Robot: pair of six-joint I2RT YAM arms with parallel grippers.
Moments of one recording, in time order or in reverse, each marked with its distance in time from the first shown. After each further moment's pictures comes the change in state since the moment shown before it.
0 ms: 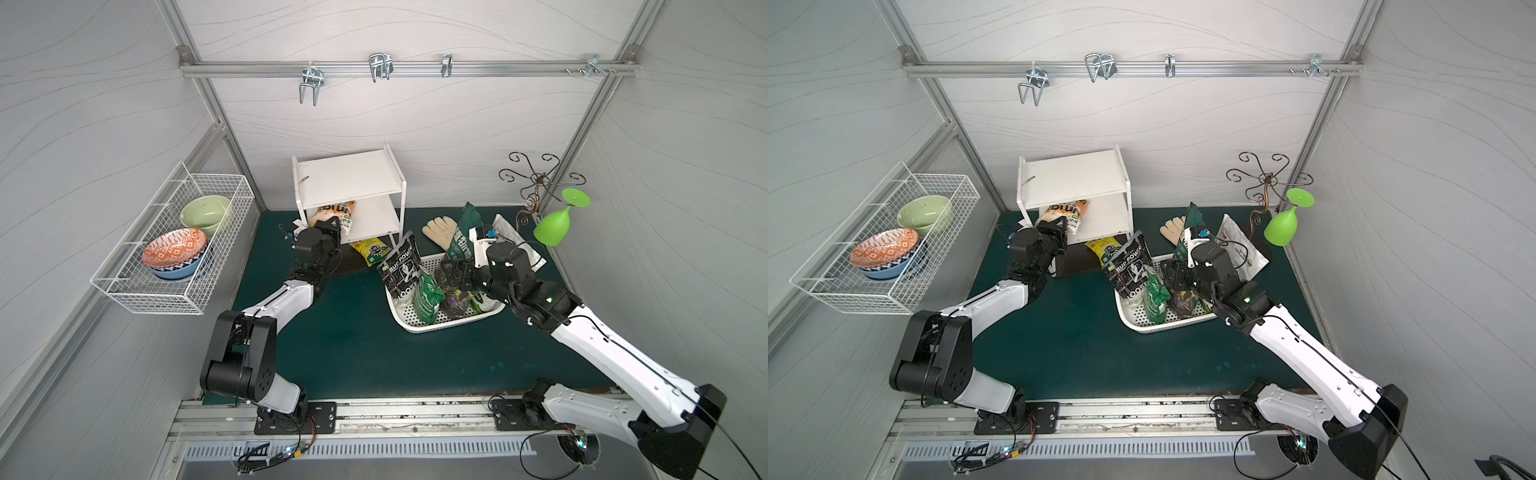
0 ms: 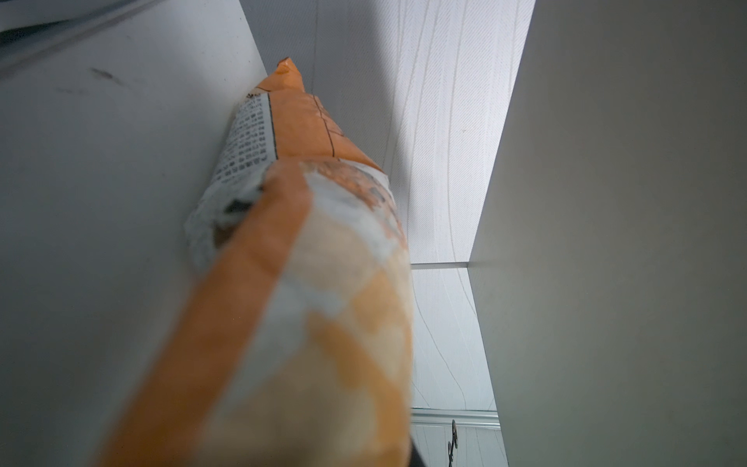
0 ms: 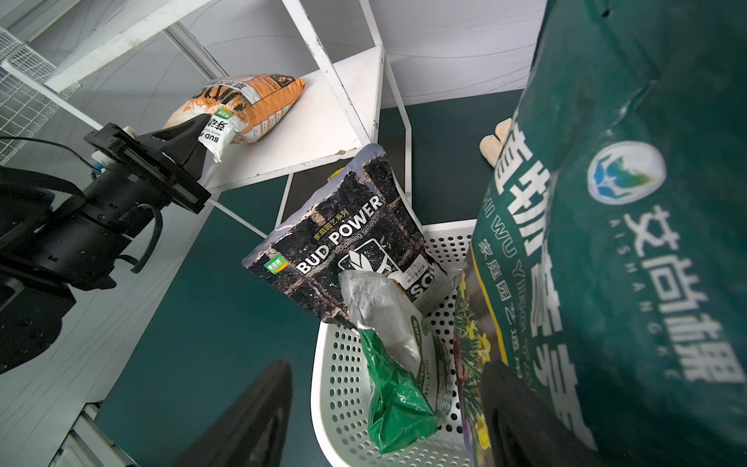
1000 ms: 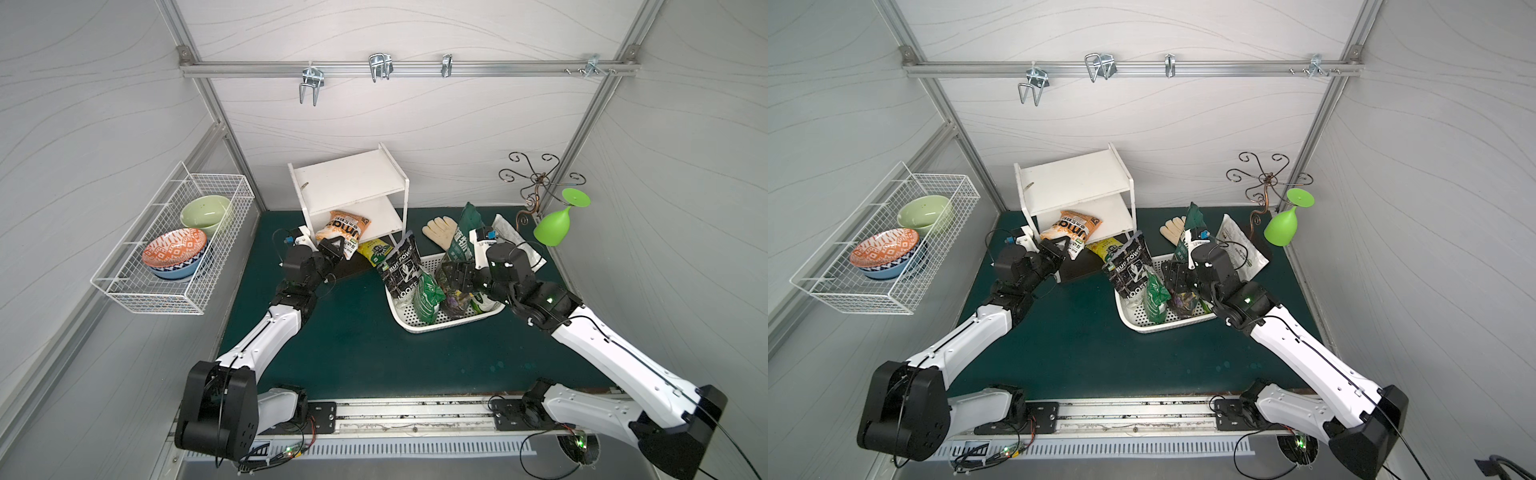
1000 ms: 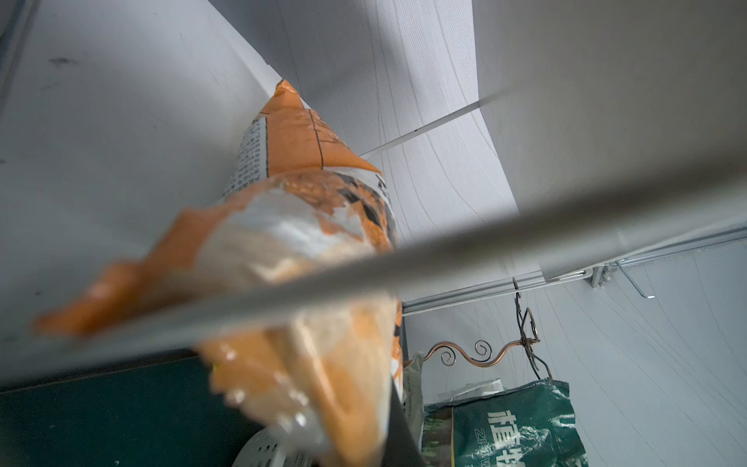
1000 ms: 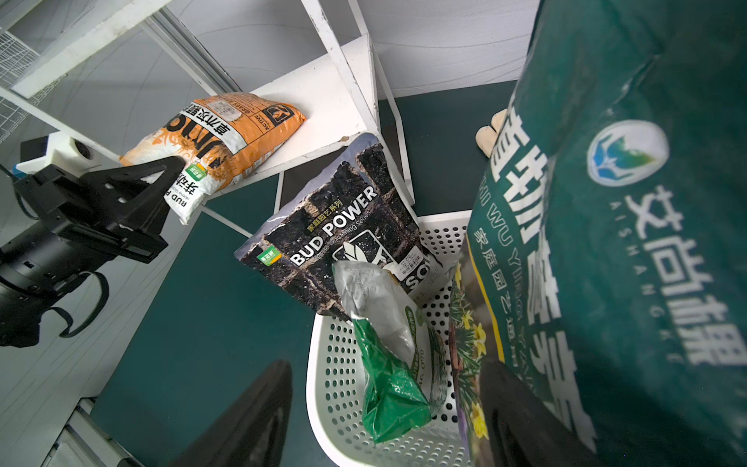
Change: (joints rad) left arm 0.010 -0.290 -0.171 -0.205 0.233 0.375; right arm -0.001 -0.002 -0.001 -0.026 0.000 0.001
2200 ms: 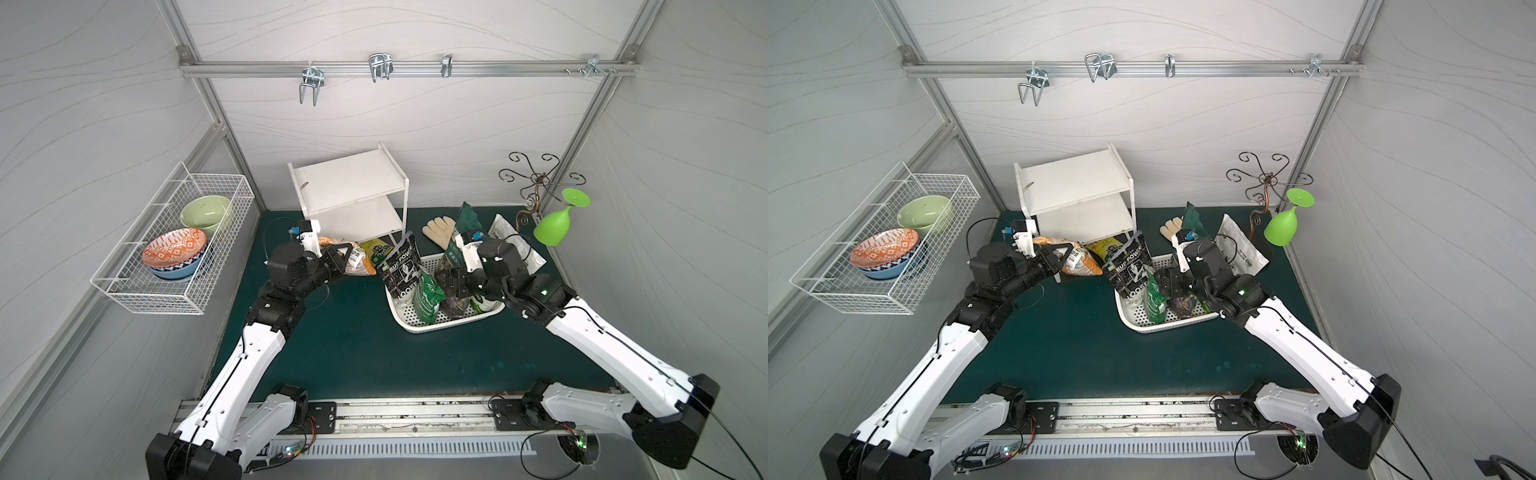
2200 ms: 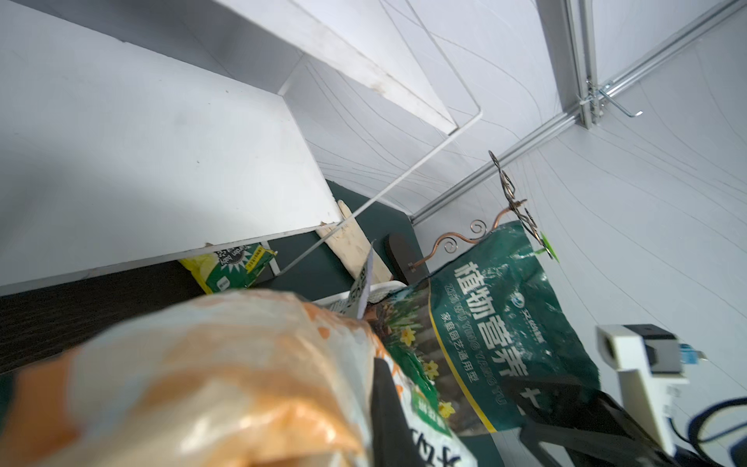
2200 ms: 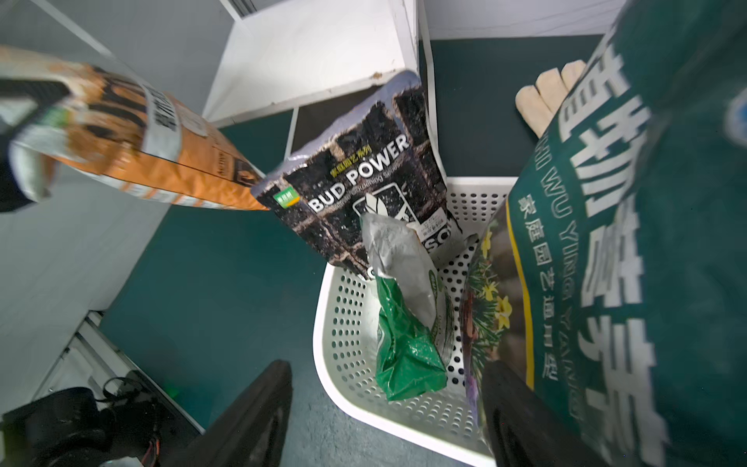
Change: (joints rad) left arm -0.064 -0.263 0.215 -0.555 0.168 0.367; right arm 0.048 0.089 0.077 -0.138 -0.113 -0.103
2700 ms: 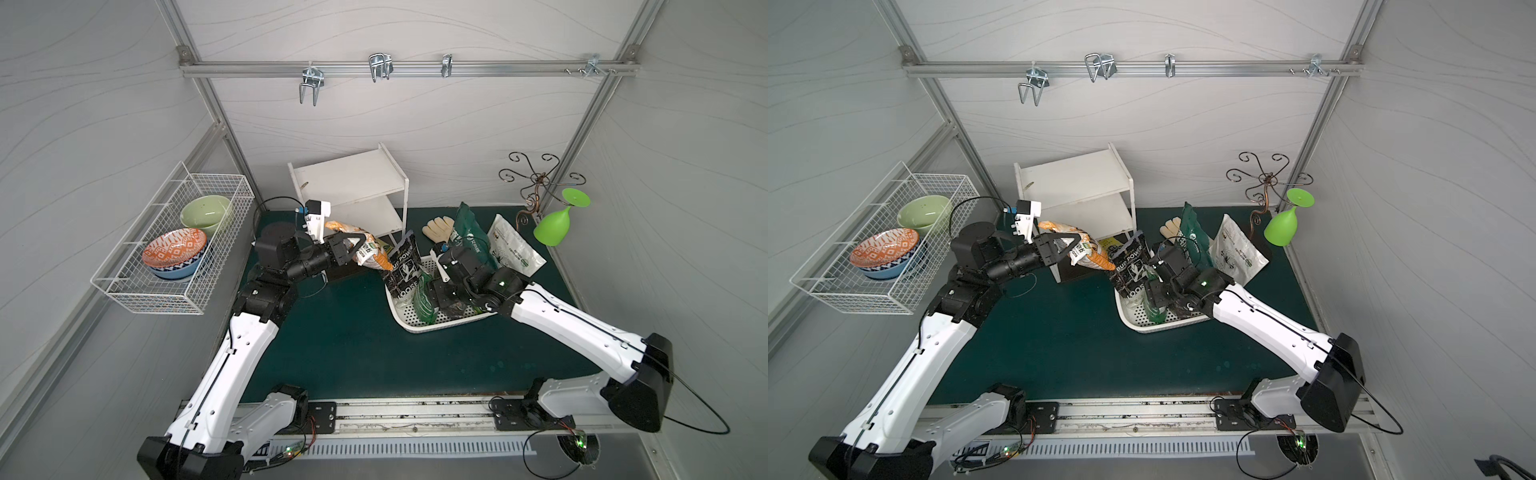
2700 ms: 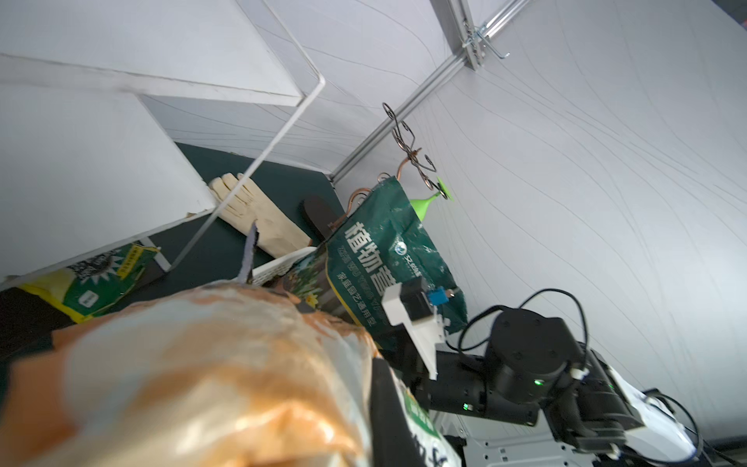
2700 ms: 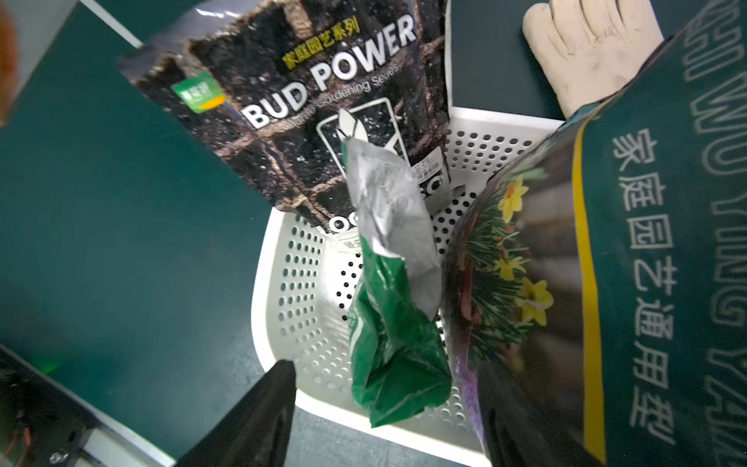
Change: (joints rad) left arm -0.008 0.056 0.222 -0.116 0.304 0.005; right arm 0.097 0.201 0.056 -0.084 0.171 -0.029
